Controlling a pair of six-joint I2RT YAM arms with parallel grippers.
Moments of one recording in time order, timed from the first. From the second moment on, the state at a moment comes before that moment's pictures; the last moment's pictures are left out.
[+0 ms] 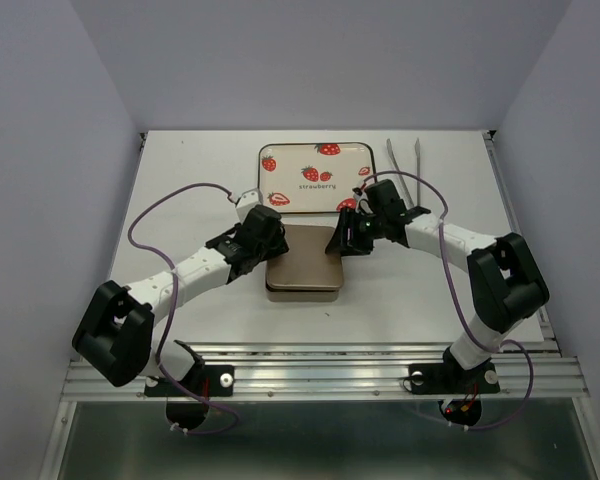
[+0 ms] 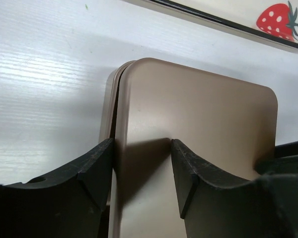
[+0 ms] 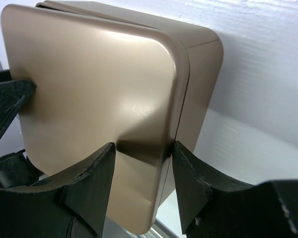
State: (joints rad) left arm -0.67 1.36 0.83 -0.25 -0.33 -0.82; right arm 0.47 1.68 1.05 -0.26 -0.48 0.64
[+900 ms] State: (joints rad) left arm -0.67 1.23 0.77 -0.40 -0.38 -0.86; right arm 0.55 1.65 1.03 -0.22 -0.54 0.63
